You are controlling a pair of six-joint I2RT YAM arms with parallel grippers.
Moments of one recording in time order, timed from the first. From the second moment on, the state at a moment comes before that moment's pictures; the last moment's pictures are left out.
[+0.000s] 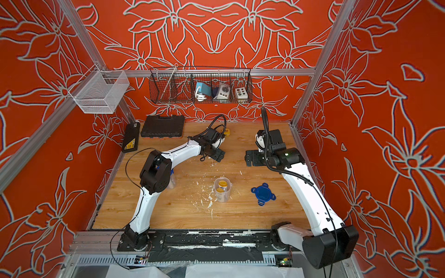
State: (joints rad) left arm -0.56 2.29 1.87 -0.60 0.01 0.01; right arm 0.29 1.20 1.26 -0.98 -0.10 0.17
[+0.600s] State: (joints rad) left arm -0.56 2.34 1.88 -0.60 0.03 0.02; right arm 0.29 1.23 1.25 -0.98 -0.11 0.18
